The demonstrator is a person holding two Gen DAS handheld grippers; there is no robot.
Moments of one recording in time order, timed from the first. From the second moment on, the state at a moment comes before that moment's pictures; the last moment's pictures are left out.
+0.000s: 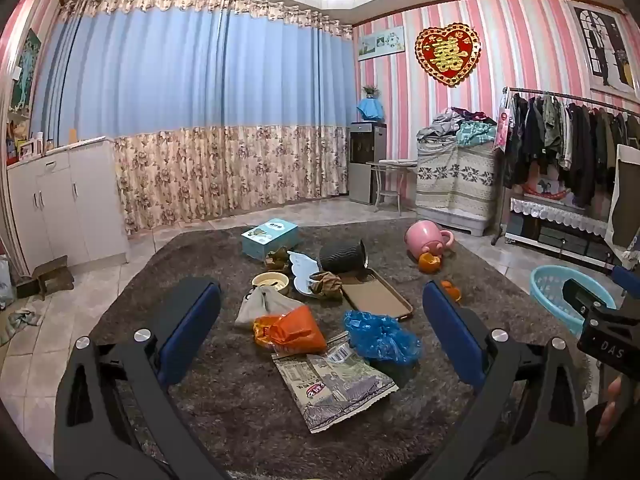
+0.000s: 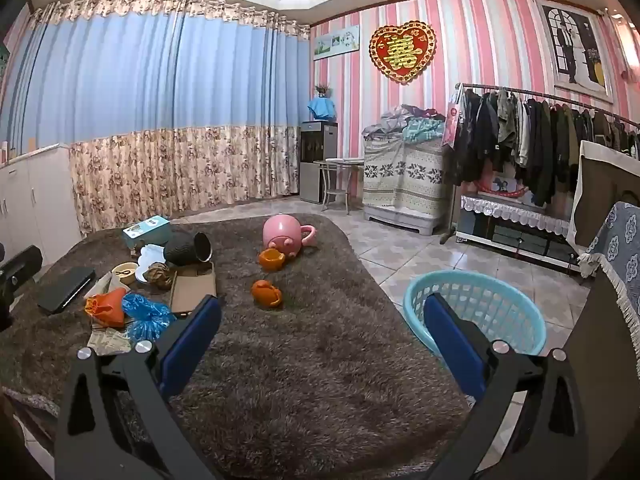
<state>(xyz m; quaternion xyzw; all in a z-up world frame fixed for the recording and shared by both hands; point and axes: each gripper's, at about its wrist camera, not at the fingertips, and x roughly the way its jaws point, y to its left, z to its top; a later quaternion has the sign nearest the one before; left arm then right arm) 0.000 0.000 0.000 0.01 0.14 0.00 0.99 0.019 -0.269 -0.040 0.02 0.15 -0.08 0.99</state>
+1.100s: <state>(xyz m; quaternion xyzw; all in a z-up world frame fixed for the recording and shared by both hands) 0.002 0.002 -0.002 0.00 0.14 0.00 0.99 0.021 -0.270 -0.041 0.01 0.15 -0.08 0.98</state>
